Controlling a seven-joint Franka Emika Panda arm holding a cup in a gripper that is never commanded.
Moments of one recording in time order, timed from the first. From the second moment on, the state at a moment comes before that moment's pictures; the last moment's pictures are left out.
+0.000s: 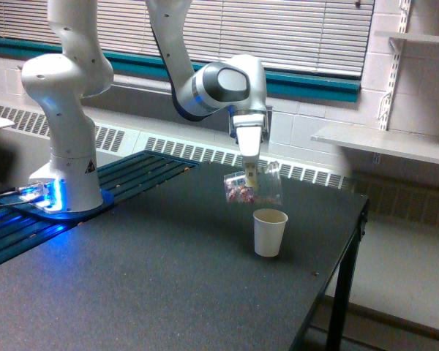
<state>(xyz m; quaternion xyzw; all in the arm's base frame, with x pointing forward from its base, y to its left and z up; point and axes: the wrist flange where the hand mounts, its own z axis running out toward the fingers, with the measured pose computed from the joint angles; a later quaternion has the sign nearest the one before) 0.464 0.065 0.250 0.95 -0.19 0.19 0.16</state>
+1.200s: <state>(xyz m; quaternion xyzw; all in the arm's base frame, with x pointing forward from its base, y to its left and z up) 0.458 0.051 0.245 0.95 -0.17 0.19 0.20</state>
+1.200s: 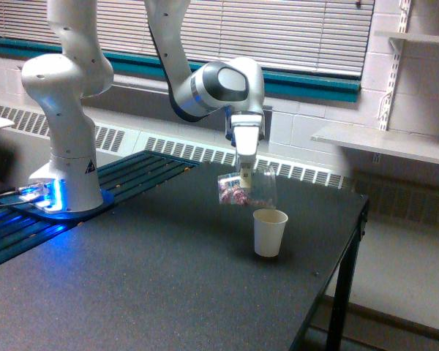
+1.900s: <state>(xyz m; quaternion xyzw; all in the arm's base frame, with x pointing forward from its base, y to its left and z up) 0.452 0.040 0.233 0.95 -0.16 0.17 0.23</state>
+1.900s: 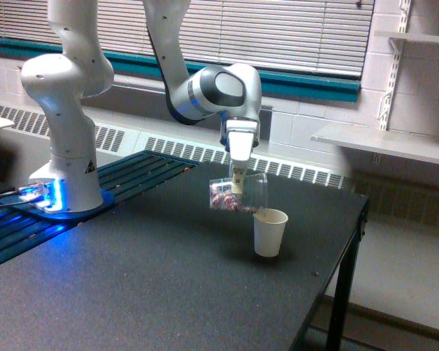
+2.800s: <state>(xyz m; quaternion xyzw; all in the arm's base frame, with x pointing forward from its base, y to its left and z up) 0.458 0.061 0.227 0.95 -0.10 0.16 0.26</state>
